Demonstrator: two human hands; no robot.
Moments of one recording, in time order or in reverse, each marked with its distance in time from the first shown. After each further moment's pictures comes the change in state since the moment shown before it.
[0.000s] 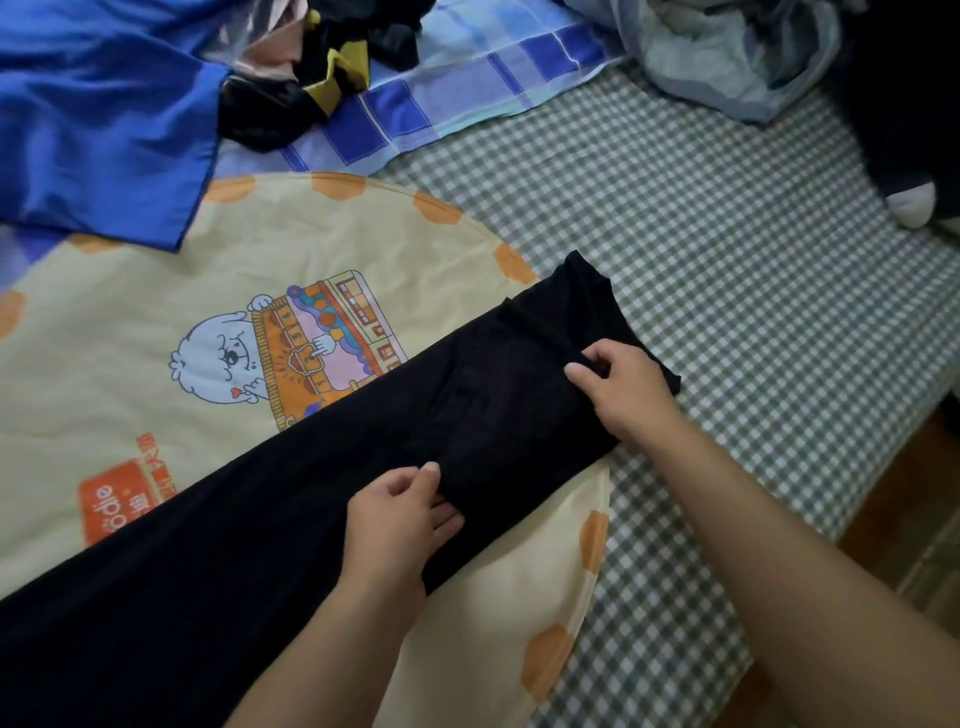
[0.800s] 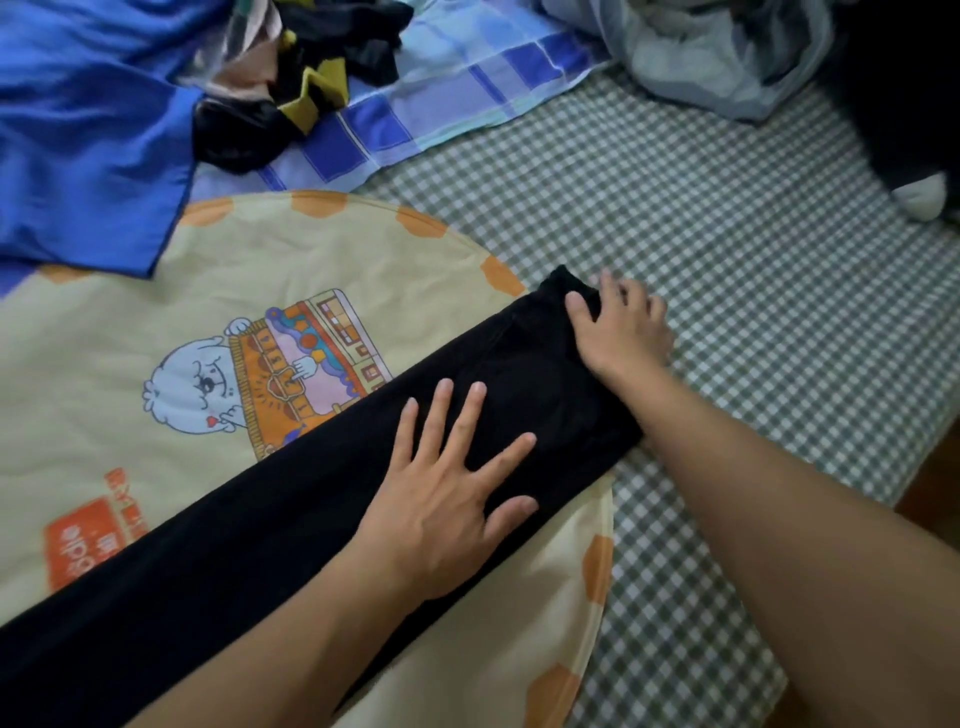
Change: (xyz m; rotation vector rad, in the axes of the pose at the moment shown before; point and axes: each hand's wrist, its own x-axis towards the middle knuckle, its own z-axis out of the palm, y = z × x) left_hand 0.047 0.005 0.020 1.761 -0.209 1.196; right_hand 0.080 -0.004 0.003 -0.341 0.138 0.057
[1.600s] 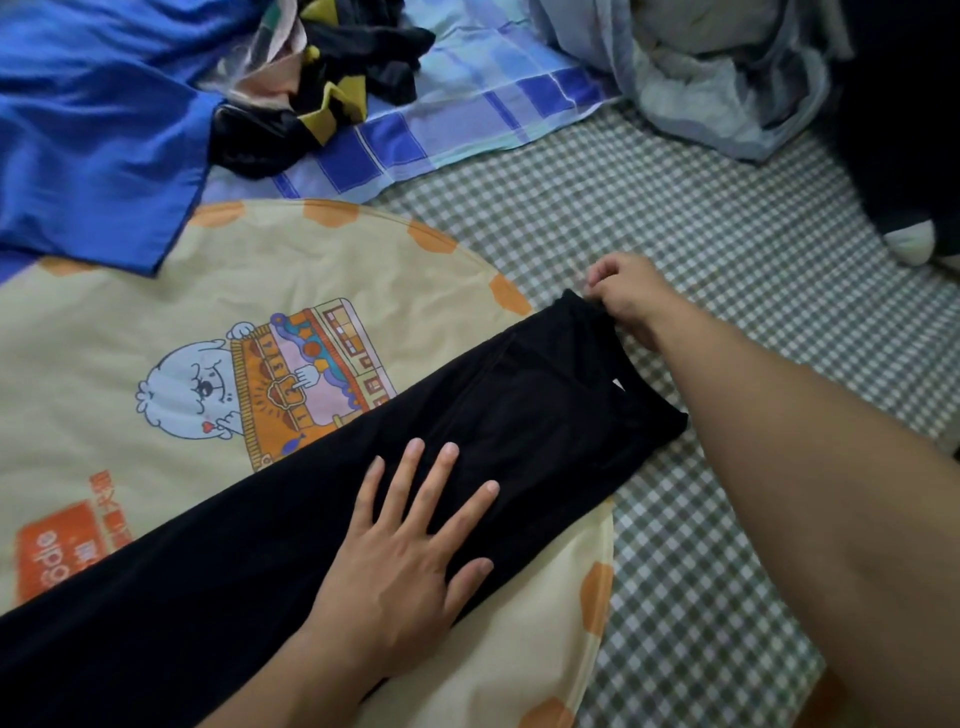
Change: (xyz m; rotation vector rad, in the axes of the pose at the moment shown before) left_hand -0.037 -0.015 0.039 0.056 0.061 -0.039; right_hand 0.071 -0.015 -0.037 0.609 -0.170 0.019
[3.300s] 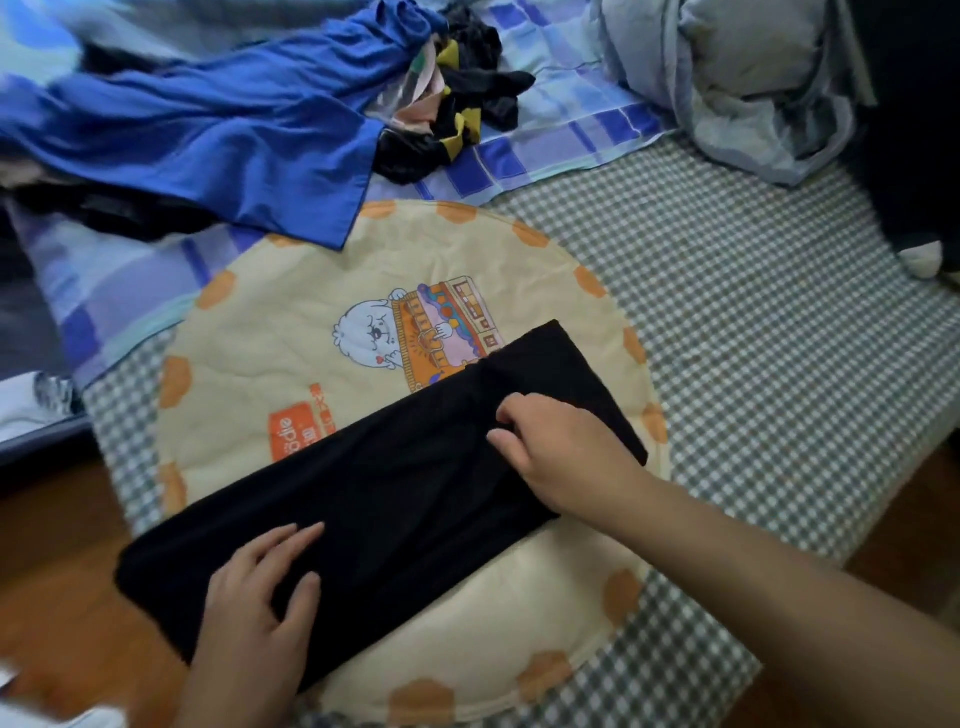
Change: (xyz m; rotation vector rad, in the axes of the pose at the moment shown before) left_hand -0.227 -0.081 -0.068 -0.816 0.208 -0.781; right_hand -0.297 -0.043 0.125 -0.774 -0.229 -0.610
